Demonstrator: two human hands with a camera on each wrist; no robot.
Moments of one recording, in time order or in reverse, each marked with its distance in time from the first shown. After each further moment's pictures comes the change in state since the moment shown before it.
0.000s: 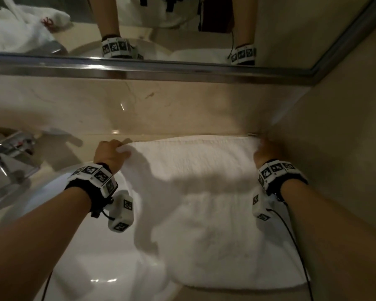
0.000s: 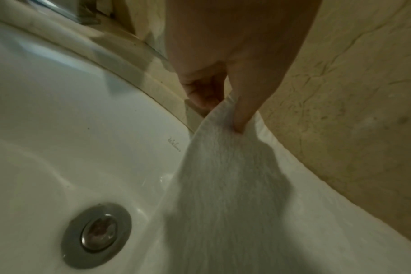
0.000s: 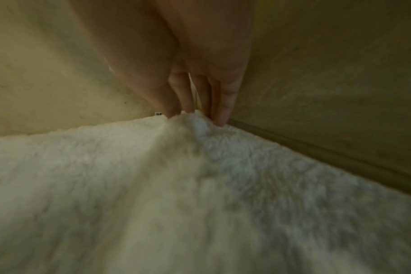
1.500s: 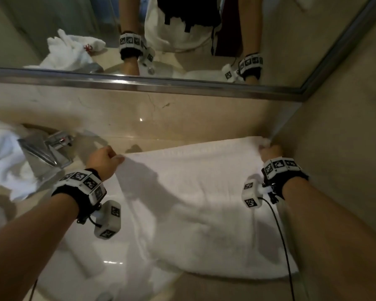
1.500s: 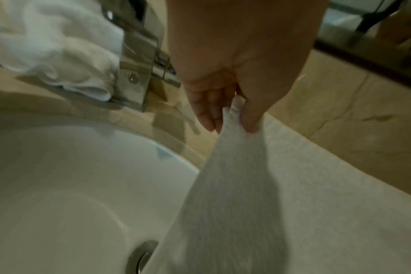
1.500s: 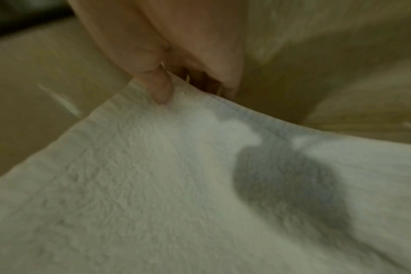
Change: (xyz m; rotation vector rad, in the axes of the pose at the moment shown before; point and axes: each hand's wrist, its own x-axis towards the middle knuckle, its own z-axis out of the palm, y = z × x) left_hand -0.056 -0.025 -0.060 0.058 0.097 0.017; right_hand -0.033 -0.012 -0.042 0.542 -0.119 0.099
